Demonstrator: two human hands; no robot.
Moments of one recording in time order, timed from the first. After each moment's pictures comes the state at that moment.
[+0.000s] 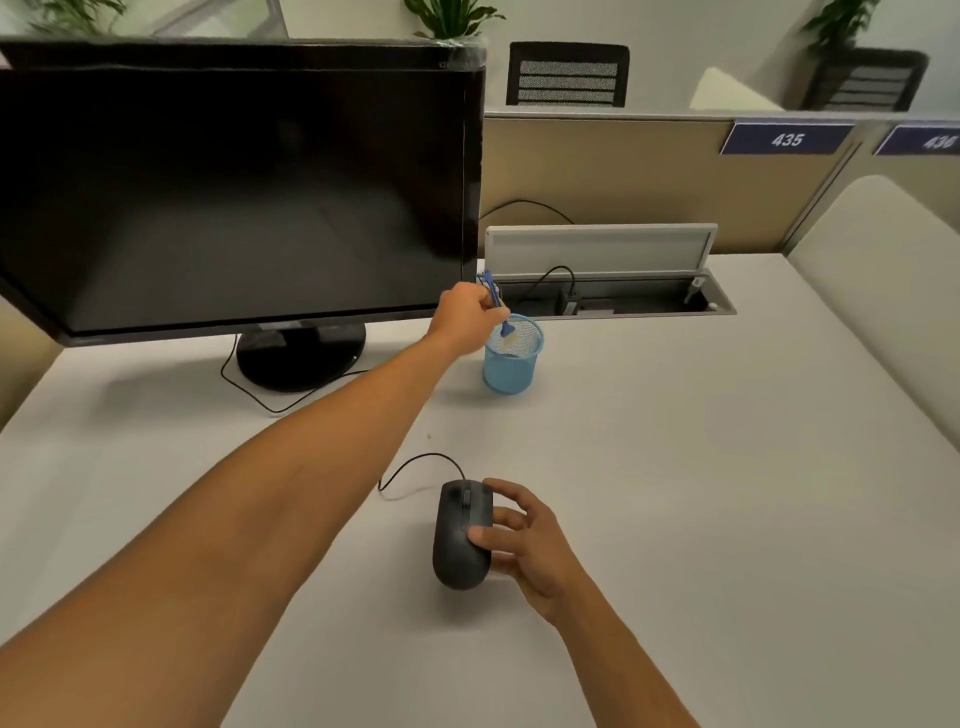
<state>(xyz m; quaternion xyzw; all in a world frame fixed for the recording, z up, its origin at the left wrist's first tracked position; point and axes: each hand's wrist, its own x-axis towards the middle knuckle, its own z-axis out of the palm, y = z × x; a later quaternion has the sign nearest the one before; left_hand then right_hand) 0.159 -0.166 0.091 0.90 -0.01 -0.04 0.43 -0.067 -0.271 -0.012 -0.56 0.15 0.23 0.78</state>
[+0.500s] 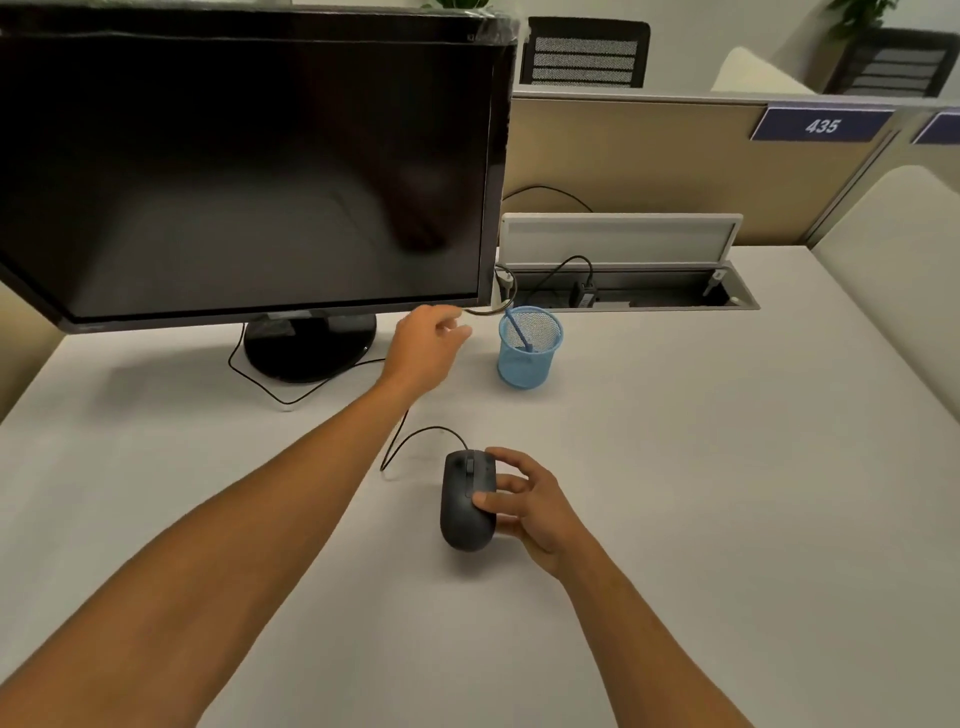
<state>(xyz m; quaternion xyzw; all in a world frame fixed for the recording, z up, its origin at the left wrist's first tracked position) 0.127 -0.100 0.057 0.89 0.00 0.02 0.45 -0.020 -0.263 -0.019 -0.58 0.15 0.24 0.77</state>
